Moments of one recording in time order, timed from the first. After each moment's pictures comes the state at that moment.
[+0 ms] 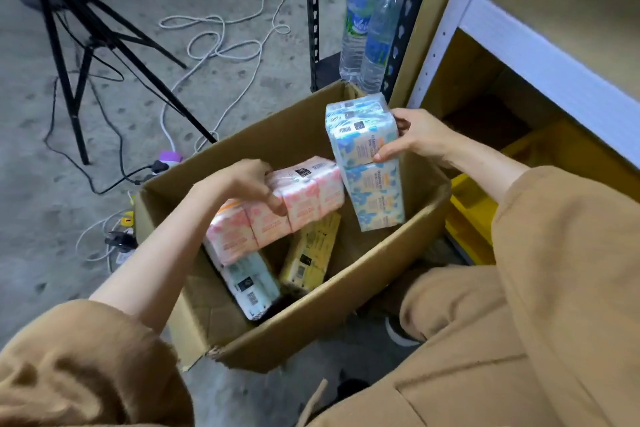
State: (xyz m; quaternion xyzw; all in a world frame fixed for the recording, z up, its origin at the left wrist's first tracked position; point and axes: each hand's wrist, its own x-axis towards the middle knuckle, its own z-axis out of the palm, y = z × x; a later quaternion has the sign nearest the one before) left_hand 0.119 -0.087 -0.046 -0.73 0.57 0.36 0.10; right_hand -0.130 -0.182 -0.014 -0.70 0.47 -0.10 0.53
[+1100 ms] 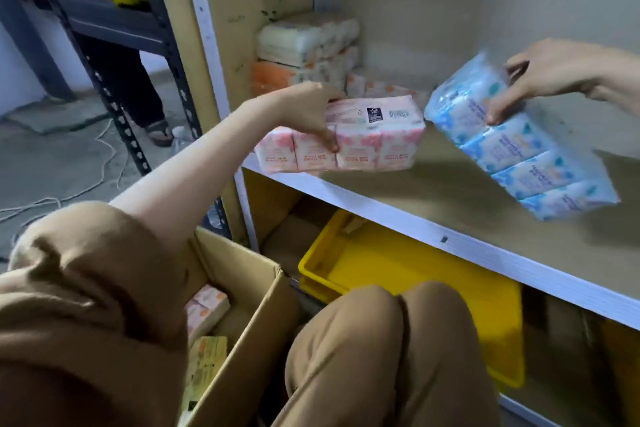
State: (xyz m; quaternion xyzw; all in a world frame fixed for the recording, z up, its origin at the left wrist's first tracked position) left_hand -0.187 -0.171 0.218 -0.41 0.91 0.07 -0.06; right_hand -0.431 -0.064 0.277 -0.56 0.81 -0.13 0.12
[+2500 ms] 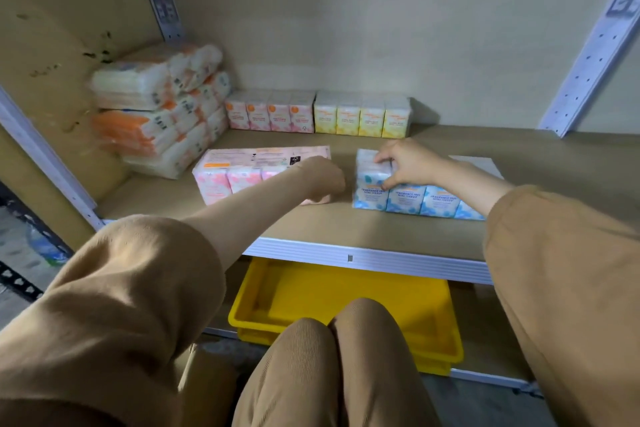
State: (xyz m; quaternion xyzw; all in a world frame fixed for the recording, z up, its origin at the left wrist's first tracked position) left_hand -0.386 -0.178 0.137 -0.08 0.94 -0.28 0.20; right_hand -0.524 -0.076 0.153 -0.61 0.79 -0.06 0.05
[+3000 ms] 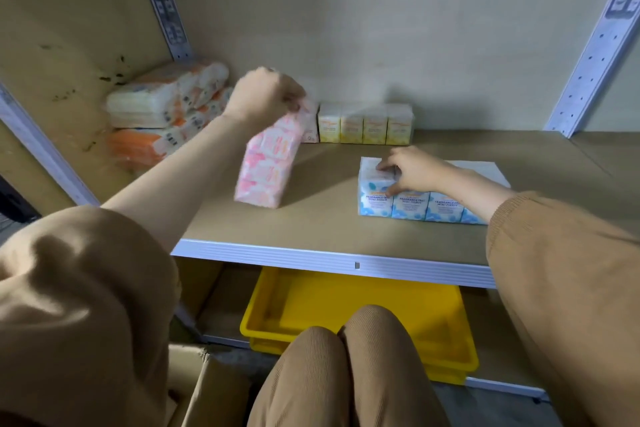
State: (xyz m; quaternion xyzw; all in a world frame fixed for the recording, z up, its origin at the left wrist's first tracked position) left_hand -0.331 -0.216 0.243 -0.30 0.92 -0.04 -0.24; right_hand -0.522 -0.076 0.153 -0.62 0.78 -0.06 0.05
